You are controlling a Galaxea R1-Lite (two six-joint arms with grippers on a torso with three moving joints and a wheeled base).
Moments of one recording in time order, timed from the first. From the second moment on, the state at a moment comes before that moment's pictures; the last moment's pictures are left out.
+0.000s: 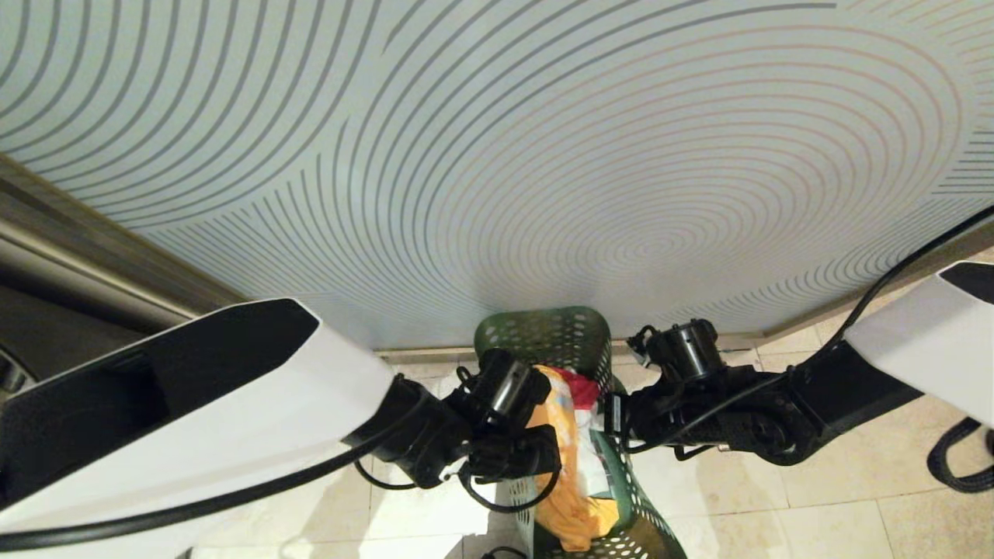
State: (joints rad) left arm -0.82 2.23 -1.22 -0.18 -0.06 -0.73; right arm 0.45 2.09 -0.96 -0.43 0.23 0.53
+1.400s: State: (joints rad) left arm -0.82 1.93 -1.05 -0.21 -0.32 -0.99; right arm 0.59 1.73 -0.79 -0.42 0.41 0.70
